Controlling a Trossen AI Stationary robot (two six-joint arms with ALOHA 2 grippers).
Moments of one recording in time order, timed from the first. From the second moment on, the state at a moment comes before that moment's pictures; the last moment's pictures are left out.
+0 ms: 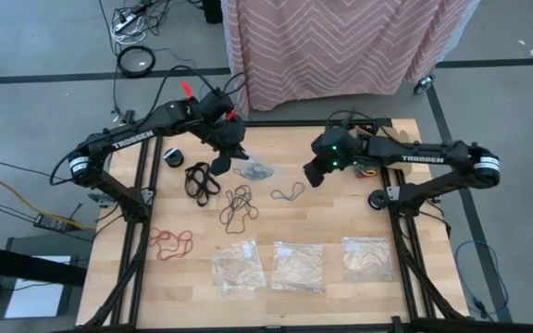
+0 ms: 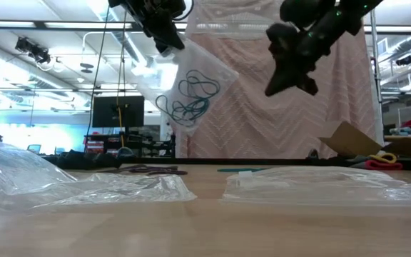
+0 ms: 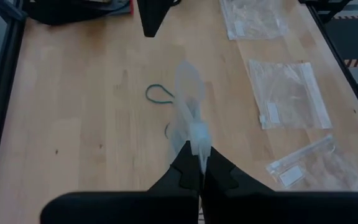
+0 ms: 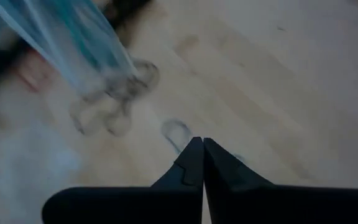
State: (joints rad) left arm 0.45 1.49 1.48 -0.87 0.47 0.38; right arm -0.31 1.25 0.88 -0.41 -0.05 0.47
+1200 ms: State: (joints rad) left arm 0.48 1.49 1.48 -0.93 0.45 0.39; right arm -0.34 1.75 0.88 -0.31 -0.01 0.50
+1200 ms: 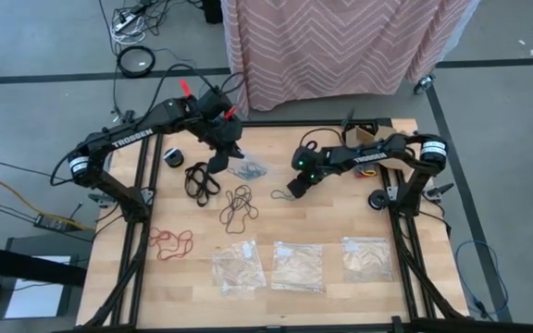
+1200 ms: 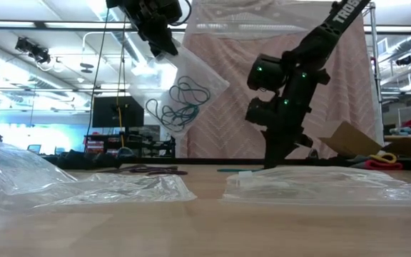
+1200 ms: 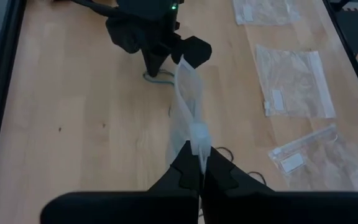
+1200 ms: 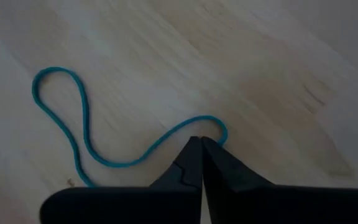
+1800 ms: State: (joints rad) left arm 0.48 1.49 1.48 -0.88 0.45 0.39; right arm -0.45 1.38 0.88 -0.29 -0.04 0.47
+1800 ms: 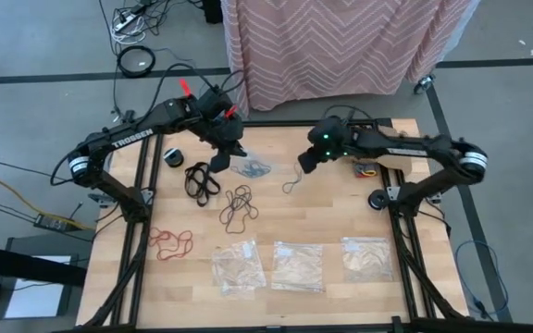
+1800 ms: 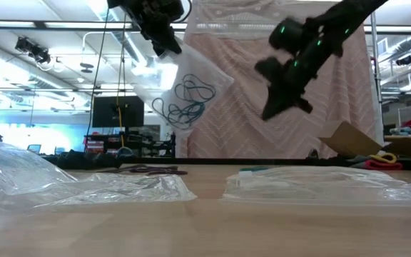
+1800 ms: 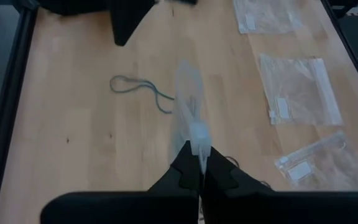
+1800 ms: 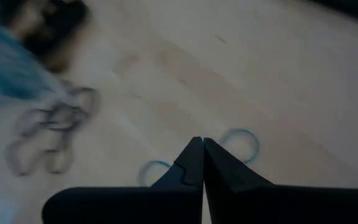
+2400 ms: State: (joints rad) left arm 0.49 1.53 1.48 -0.91 0.46 0.39; right arm -0.43 1.46 0.88 -0.38 -0.17 0.44
